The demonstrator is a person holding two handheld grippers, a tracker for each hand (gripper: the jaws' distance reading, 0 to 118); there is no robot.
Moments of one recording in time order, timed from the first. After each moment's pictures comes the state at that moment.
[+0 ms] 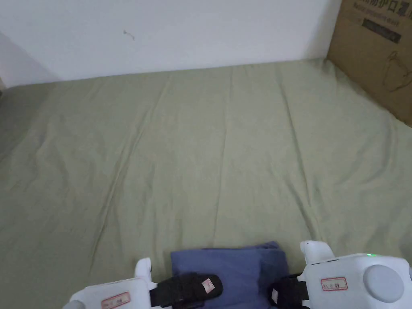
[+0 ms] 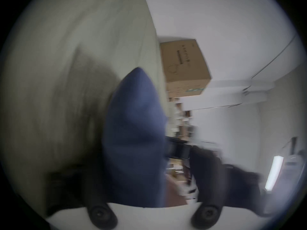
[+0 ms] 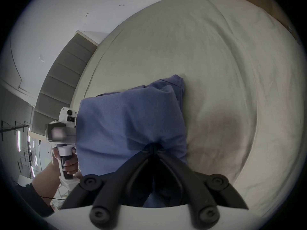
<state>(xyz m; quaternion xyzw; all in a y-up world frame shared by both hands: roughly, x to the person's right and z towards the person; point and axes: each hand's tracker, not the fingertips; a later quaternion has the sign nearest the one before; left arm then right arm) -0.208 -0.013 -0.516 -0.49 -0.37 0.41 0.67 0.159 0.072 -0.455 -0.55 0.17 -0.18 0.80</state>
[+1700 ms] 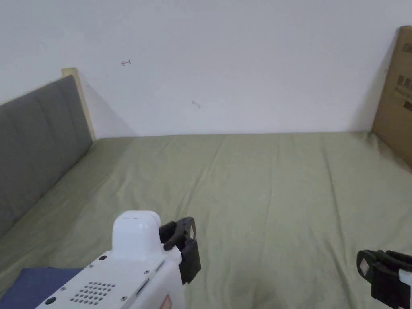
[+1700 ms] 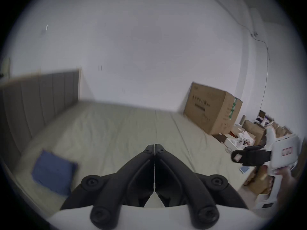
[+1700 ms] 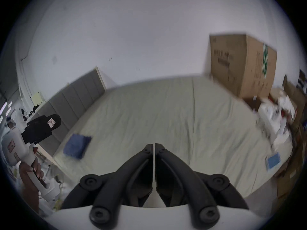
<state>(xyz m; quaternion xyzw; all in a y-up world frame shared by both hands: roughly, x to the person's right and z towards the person) -0.202 0.324 -0.333 -0.09 -0.12 0.06 0.99 0.139 0.317 -0.324 -0.23 0.08 -0.06 0.97</state>
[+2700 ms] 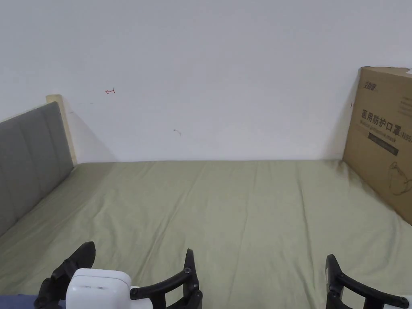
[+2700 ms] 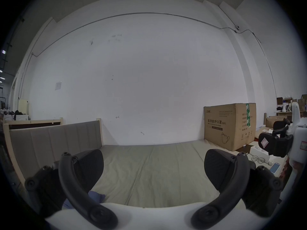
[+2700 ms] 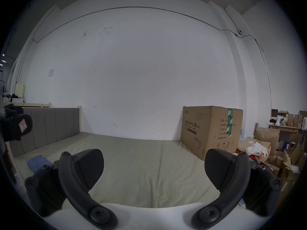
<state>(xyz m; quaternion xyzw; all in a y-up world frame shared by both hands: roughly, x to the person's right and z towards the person) -0.187 0.316 -0.278 0.05 -0.02 -0.01 1.00 0.133 0.294 -0.267 0.02 -0.05 0.04 1.00</state>
